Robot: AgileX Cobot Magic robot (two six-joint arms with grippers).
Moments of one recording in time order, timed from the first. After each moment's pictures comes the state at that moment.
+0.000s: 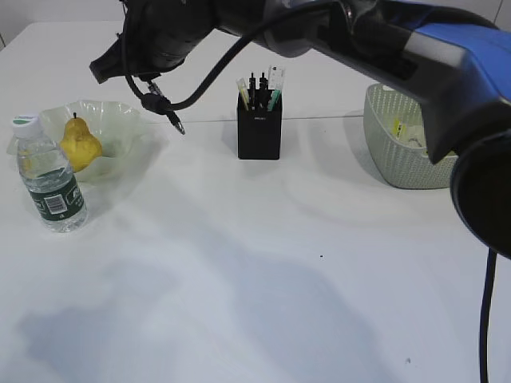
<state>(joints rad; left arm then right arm) -0.26 0.86 -0.49 0.15 0.71 -0.11 0.66 2.34 -2.33 -0.15 0.71 0.01</state>
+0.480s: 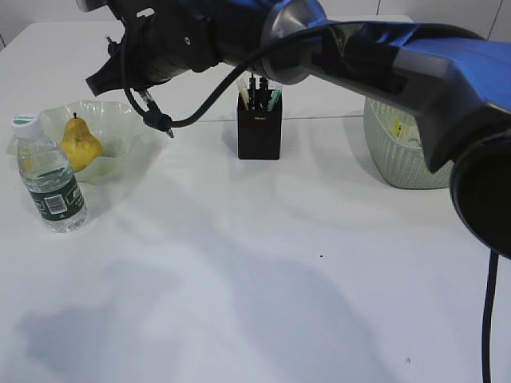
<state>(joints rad) -0.26 0.86 -0.49 0.16 0.71 -0.11 0.66 2.34 -2.22 -0.16 0.48 0.01</state>
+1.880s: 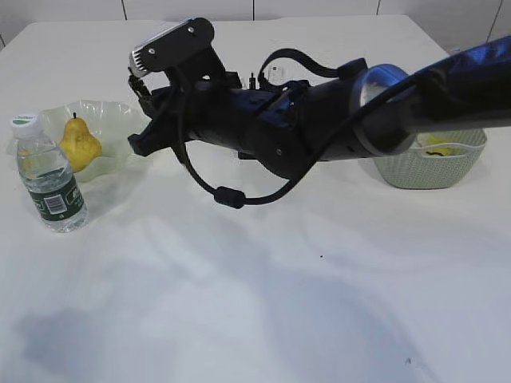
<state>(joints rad) -0.26 0.86 -0.49 0.17 0.72 -0.11 0.64 2.08 -1.45 -0.20 -0.29 0.01</state>
